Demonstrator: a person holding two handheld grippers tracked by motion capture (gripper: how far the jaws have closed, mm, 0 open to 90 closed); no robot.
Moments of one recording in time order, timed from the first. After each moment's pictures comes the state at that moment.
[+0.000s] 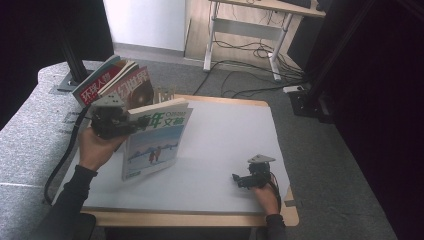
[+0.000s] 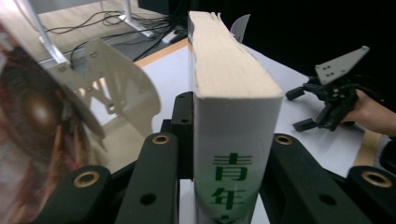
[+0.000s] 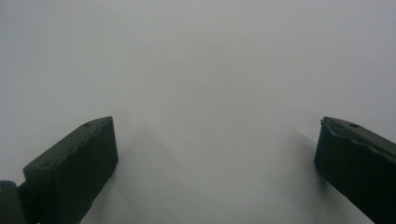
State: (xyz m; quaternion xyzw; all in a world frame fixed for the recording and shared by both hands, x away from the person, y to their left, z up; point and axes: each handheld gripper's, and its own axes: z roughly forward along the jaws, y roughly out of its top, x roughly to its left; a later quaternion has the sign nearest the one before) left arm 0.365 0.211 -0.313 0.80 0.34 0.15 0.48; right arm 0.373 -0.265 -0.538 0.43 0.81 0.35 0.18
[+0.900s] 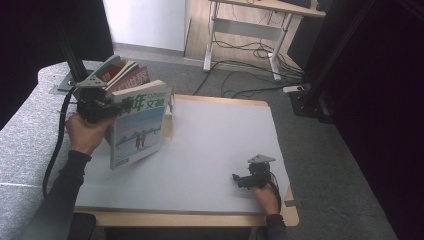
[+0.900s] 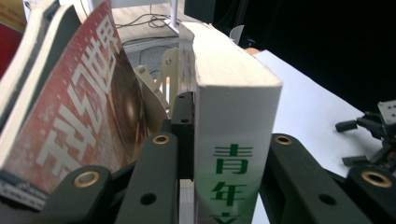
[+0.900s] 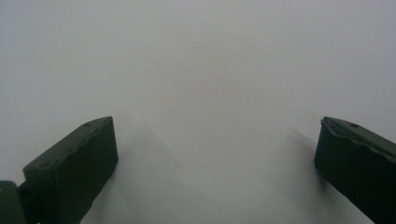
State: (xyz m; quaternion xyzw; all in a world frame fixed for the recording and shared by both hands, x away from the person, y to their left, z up) left arm 0.400 0.244 -0.304 0.75 0.42 0.19 0.48; right arm 0.373 -0.266 -0.538 0.43 0.82 0.35 0.18
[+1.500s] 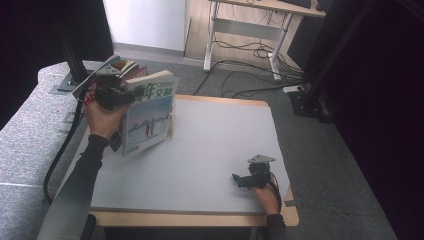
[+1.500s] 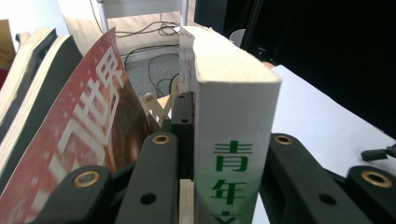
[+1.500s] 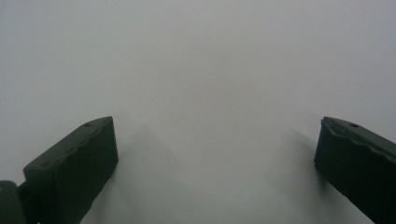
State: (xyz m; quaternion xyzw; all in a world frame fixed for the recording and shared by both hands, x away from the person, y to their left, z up) left arm 0.447 0.216 -0.304 0.74 0.43 0.21 0.48; right arm 0.373 -0.266 -0.538 0.43 0.81 0.35 0.18
